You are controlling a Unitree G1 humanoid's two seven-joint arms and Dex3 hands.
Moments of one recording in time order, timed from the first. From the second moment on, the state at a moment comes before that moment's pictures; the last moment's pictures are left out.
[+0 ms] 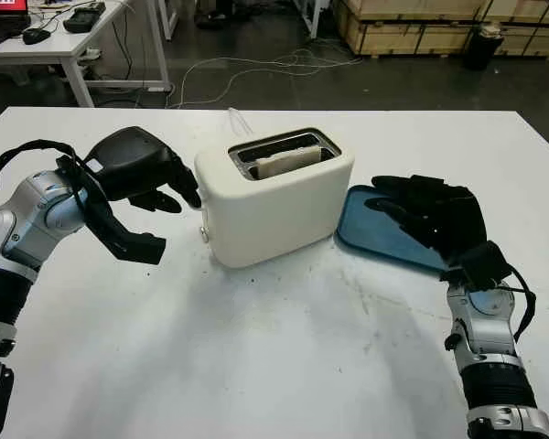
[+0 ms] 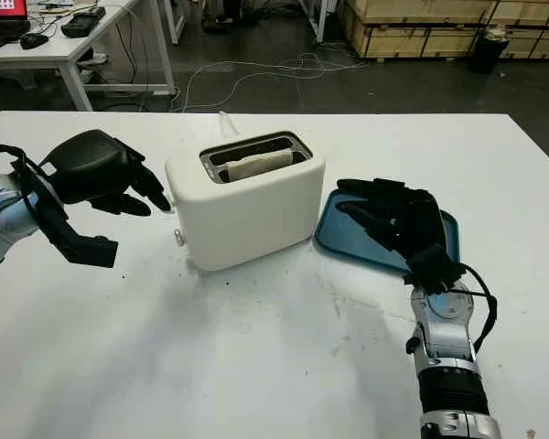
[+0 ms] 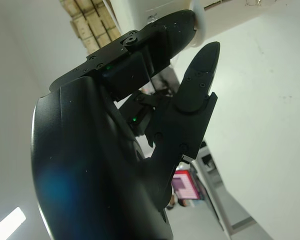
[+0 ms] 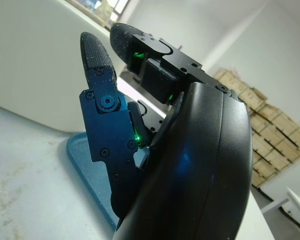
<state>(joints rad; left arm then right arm) -0.63 0.77 -0.21 0.35 0.59 -0.59 -0.27 -0.26 -0.27 -0.16 0.39 0.09 -0.48 0.29</state>
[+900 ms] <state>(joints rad) -0.63 0.74 -0.22 0.37 0.60 -0.59 -0.24 -0.26 -0.27 -0.15 0.42 0.09 -0.49 0.29</state>
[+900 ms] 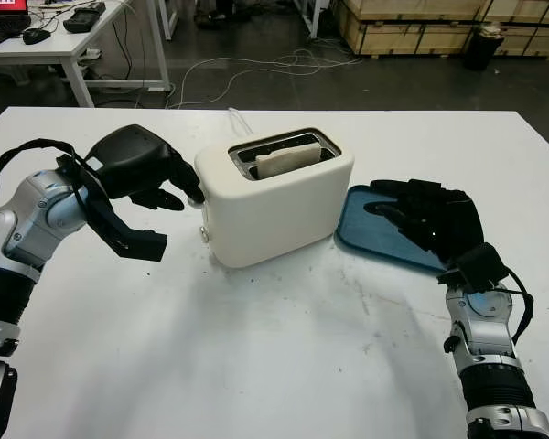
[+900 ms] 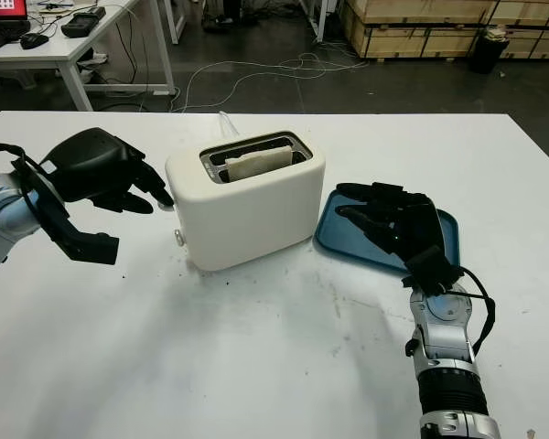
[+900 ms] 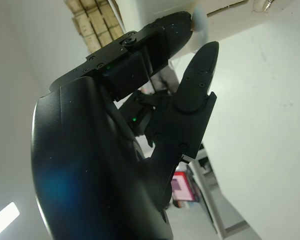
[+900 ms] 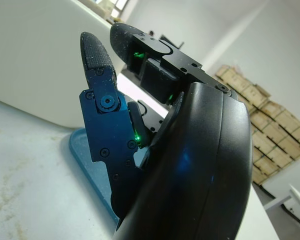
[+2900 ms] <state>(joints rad) -0.40 0.57 -0.24 0.45 0.53 -0.46 0.03 -0.25 -0.28 -0.15 0.42 0.07 -0.49 0.31</state>
